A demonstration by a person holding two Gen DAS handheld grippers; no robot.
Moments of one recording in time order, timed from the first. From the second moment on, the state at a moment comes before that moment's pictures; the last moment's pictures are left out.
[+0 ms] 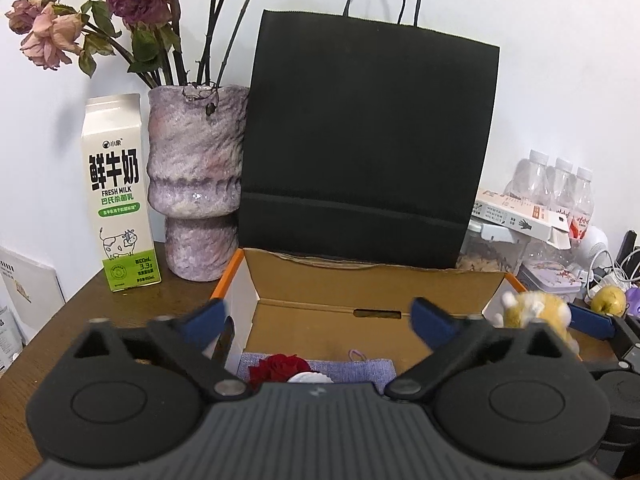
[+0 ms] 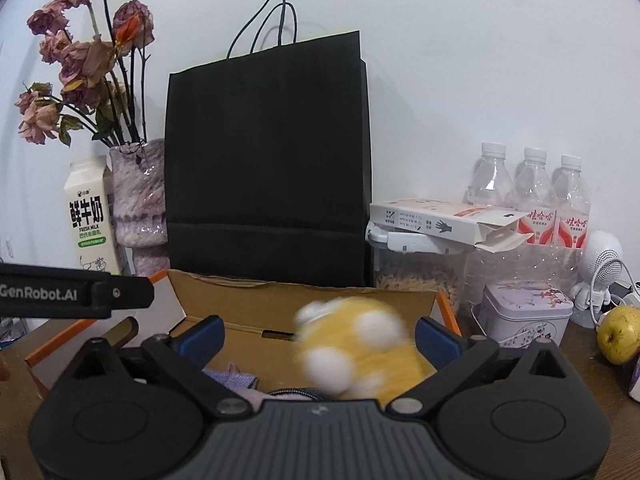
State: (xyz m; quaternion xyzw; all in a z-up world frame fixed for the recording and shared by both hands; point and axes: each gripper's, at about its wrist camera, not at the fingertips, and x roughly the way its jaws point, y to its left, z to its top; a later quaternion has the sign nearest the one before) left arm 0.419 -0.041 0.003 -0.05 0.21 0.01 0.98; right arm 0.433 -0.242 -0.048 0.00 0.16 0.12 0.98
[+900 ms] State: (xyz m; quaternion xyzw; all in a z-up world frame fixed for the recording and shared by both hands) left arm 0.409 -0.040 0.006 -0.05 0.21 0.01 0.98; right arm 0.425 -0.241 -0.048 -0.01 0.16 0.11 0.98
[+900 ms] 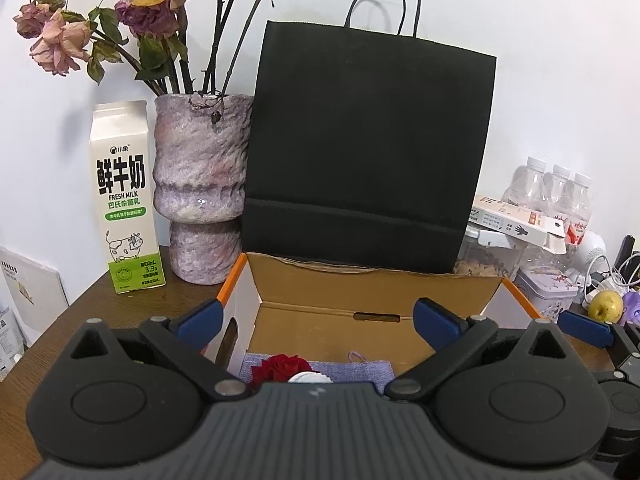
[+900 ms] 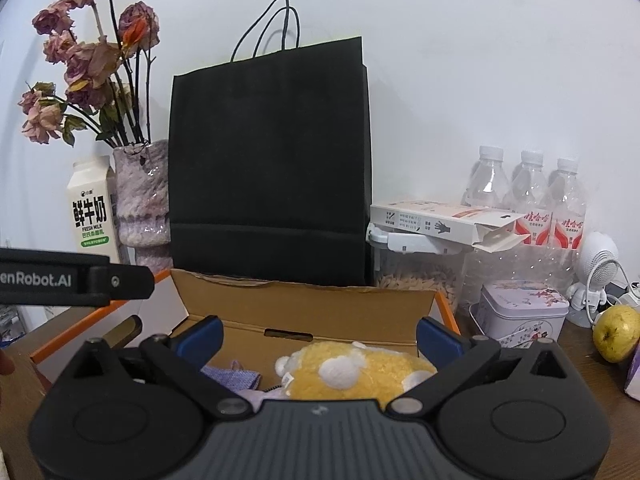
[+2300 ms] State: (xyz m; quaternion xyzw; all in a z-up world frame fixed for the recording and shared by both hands) left arm 0.304 0.011 0.002 -0.06 0.22 0.03 0.97; right arm 0.311 -0.216 -0.059 -0.01 0.17 0.11 0.98
